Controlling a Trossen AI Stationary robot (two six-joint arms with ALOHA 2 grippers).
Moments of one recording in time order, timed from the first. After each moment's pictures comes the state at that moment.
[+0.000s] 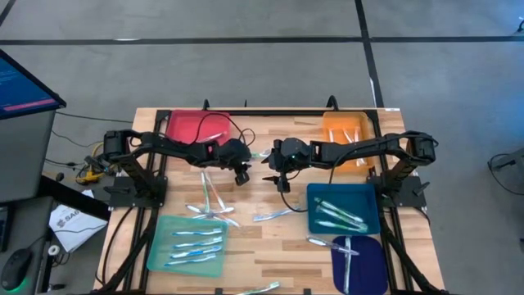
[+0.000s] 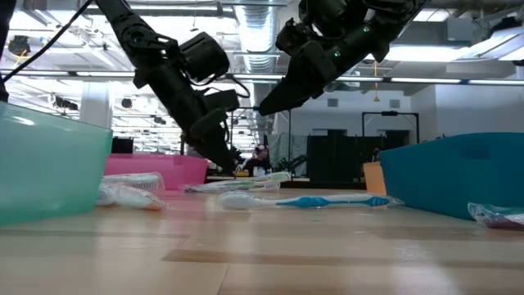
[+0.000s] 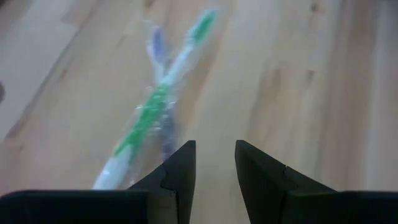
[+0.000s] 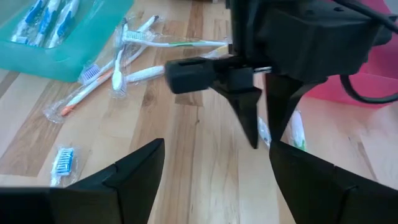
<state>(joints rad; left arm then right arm) 0.23 1.66 0.79 0.02 -0.11 -0.05 -0.10 1.66 1.01 0.03 -0.09 -0.18</state>
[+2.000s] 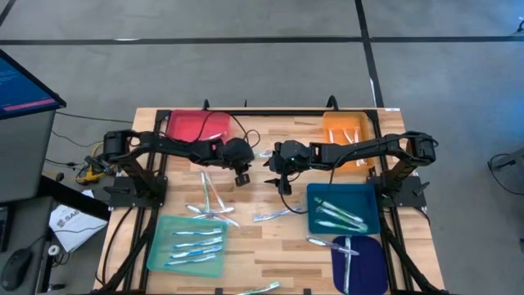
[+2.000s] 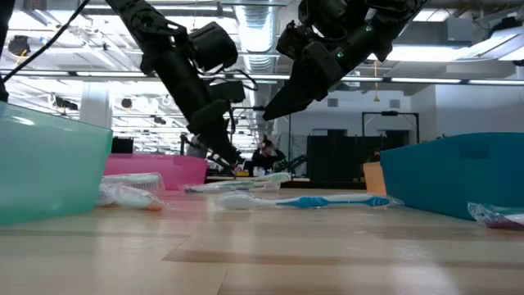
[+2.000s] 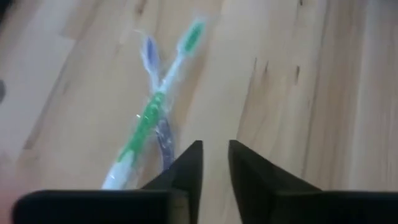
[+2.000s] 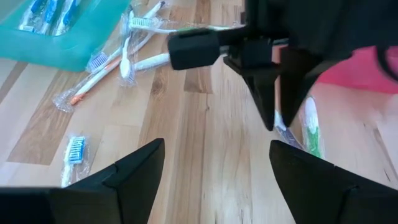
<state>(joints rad) 0.21 1.66 0.89 -0.15 -0.14 0.00 -0.08 1.66 1.01 -0.01 -0.09 -0.16</state>
